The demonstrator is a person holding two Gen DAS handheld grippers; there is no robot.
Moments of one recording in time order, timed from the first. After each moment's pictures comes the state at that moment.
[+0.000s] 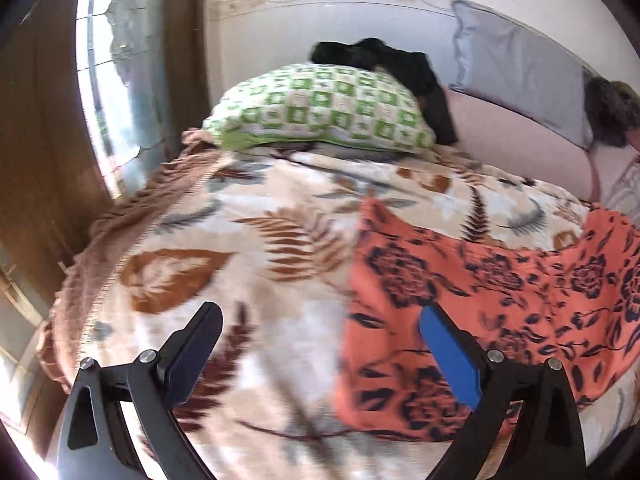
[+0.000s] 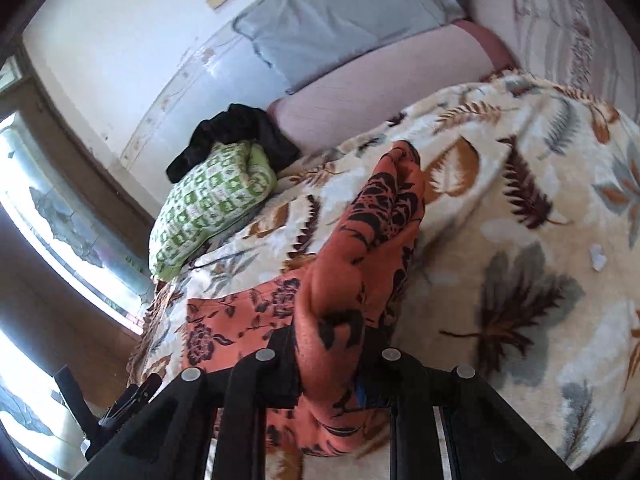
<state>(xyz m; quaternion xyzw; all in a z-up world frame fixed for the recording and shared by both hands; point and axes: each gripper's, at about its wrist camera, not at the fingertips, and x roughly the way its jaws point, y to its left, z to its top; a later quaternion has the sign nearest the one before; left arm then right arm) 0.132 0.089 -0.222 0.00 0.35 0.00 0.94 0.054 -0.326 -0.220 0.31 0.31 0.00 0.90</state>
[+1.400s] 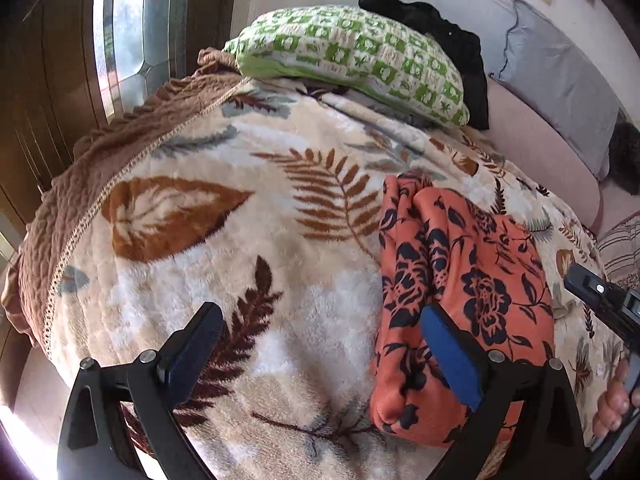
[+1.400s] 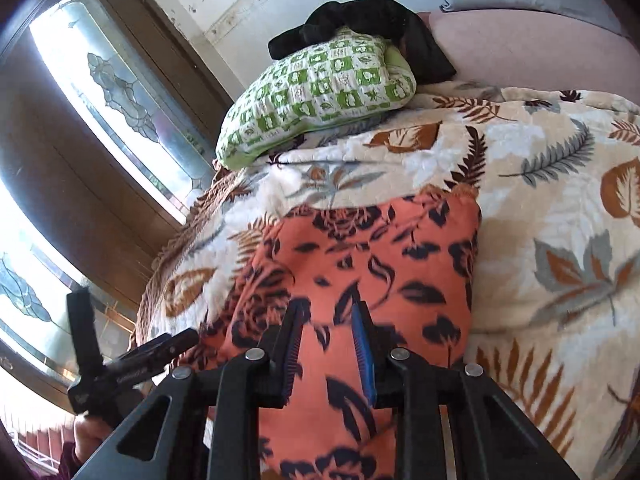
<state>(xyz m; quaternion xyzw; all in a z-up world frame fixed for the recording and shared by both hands) 0.158 0.114 -0.255 -0.10 0.44 -0.03 0.89 0.179 -0.203 -0.248 0.20 0.40 0.18 0.88</state>
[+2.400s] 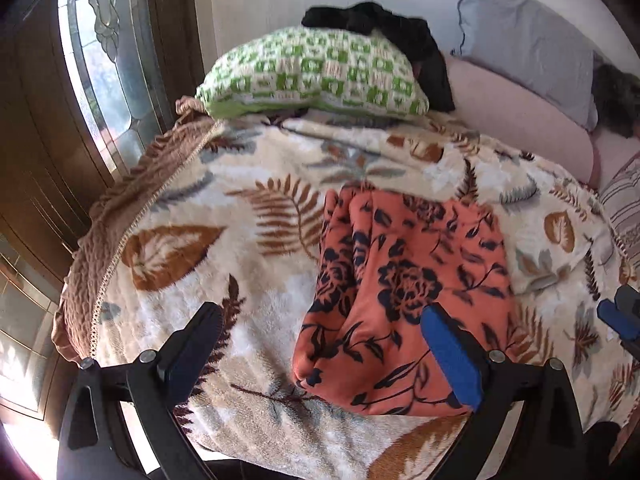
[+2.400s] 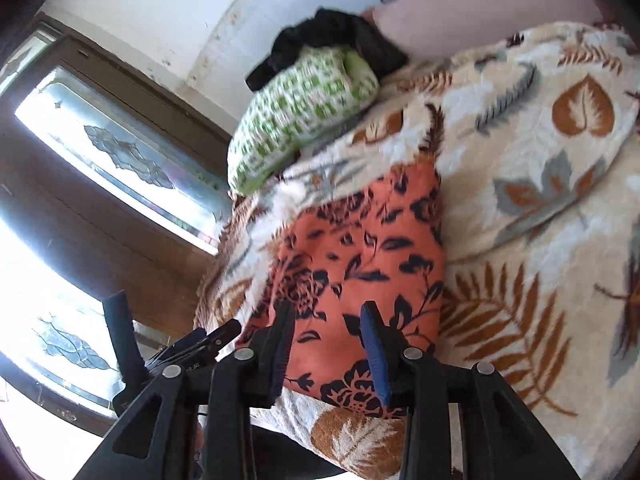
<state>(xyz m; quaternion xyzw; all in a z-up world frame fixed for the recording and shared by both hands) 0.132 0.045 -0.185 -0.01 0.42 -0.02 0.91 0.096 -0.258 -0.216 0.33 0.38 0.18 0.85</state>
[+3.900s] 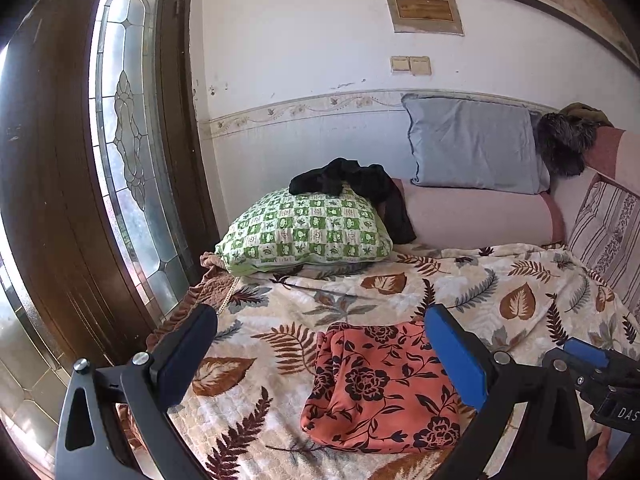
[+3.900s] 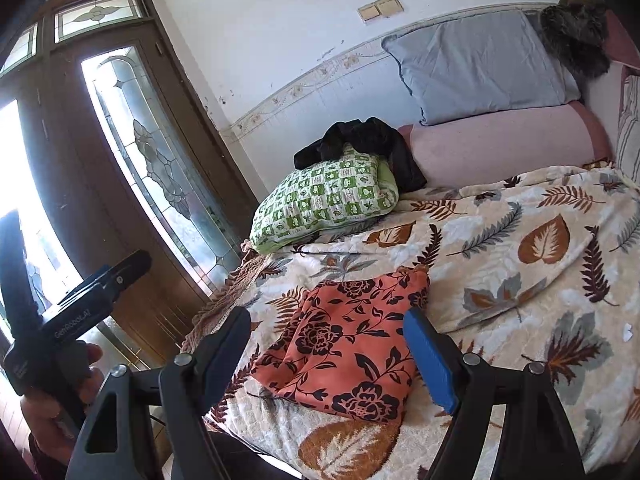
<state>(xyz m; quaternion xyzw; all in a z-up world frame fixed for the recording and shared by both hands) 0.023 0.020 -0.049 0.06 0.21 -0.03 0.98 -0.001 -0.236 -0.122 0.21 0.25 0.13 0.94</state>
